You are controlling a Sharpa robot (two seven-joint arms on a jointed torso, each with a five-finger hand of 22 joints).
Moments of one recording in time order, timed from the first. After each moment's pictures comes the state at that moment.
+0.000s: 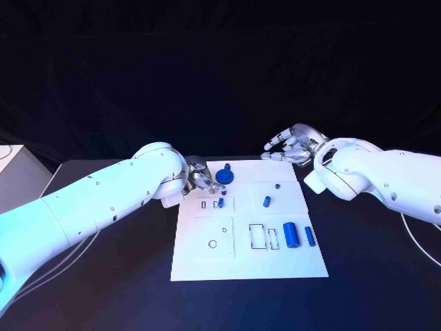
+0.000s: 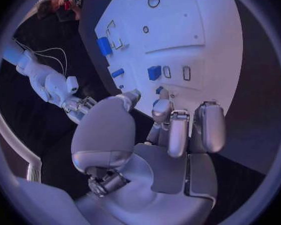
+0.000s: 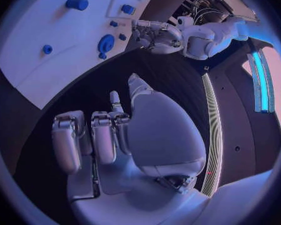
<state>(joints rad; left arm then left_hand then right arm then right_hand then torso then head) 1.20 -0.45 0.17 1.14 -1.14 0.22 -0.50 1.09 -0.14 0.43 0.29 0.06 0.79 0.14 0.54 0.50 1.25 0.06 1.23 1.06 1.47 0.00 1.55 1.31 0.08 1.40 0.10 1.43 1.26 1.38 -0.80 -0.13 1.39 -0.80 -0.38 -0.10 1.42 -0.13 0.12 0.28 0.15 0.89 0.17 0.16 0.35 1.47 0.08 1.56 1.31 1.47 0.00 1.55 1.31 0.01 1.47 0.10 1.57 1.31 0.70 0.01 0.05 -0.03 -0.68</state>
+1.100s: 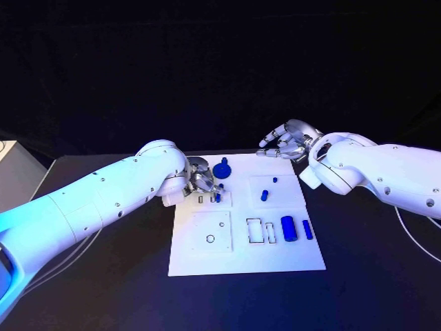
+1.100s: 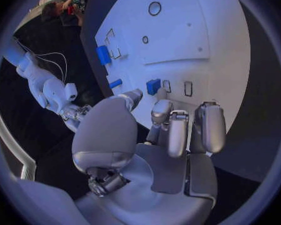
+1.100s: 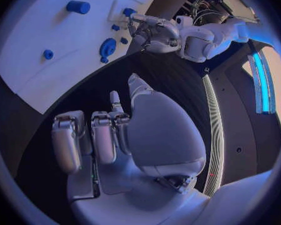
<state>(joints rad) 1.20 -0.41 0.15 1.10 -1.12 0.30 -0.50 1.14 -0.14 0.43 0.29 0.06 0.81 0.12 0.62 0.54 1.26 0.05 1.24 1.07 1.47 -0.01 1.55 1.31 0.08 1.40 0.09 1.44 1.28 1.38 -0.79 -0.13 1.39 -0.81 -0.36 -0.11 1.42 -0.13 0.12 0.28 0.15 0.89 0.17 0.17 0.35 1.47 0.08 1.56 1.31 1.47 0.00 1.55 1.31 0.01 1.47 0.10 1.57 1.31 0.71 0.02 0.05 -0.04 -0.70</state>
